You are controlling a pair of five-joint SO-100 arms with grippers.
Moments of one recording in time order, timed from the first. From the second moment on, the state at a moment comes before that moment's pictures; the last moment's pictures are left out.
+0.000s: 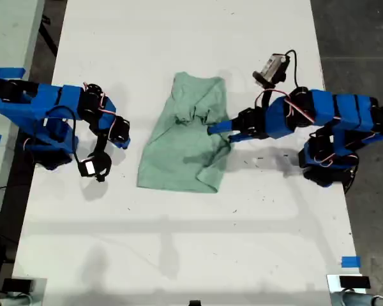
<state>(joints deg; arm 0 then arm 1) 8.6 111.9 110.0 78.9 4.7 5.9 125.7 108.5 68.2 -7.6</state>
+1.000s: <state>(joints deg) 7.6 99.3 96.5 78.2 10.5 5.8 143.3 123.0 65.7 -7.5</state>
